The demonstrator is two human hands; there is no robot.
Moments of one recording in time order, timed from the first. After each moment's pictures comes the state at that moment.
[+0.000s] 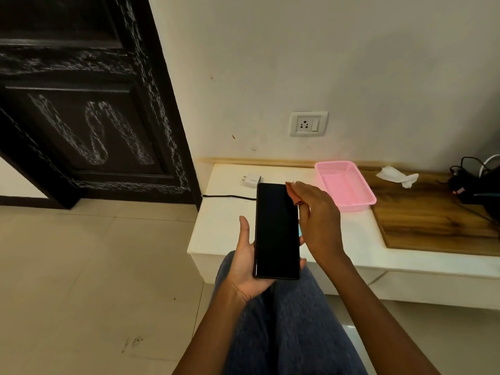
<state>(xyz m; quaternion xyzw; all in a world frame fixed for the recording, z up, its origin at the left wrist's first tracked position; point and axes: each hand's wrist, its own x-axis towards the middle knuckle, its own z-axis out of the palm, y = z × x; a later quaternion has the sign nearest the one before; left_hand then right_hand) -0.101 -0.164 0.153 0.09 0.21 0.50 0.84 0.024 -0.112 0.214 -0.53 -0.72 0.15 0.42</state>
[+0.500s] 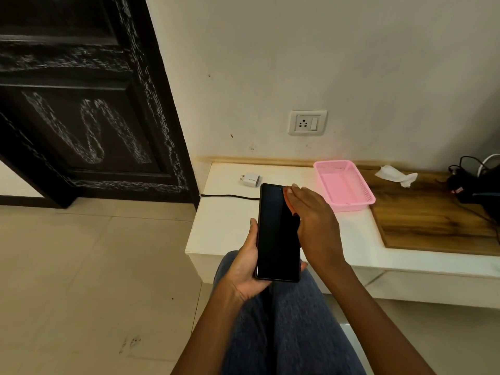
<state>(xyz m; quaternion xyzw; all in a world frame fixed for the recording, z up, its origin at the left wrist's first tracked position) -0.101 -0.160 0.152 0.14 0.25 0.47 0.83 0.026 -0.114 0.204 -0.51 -0.80 0.01 0.32</state>
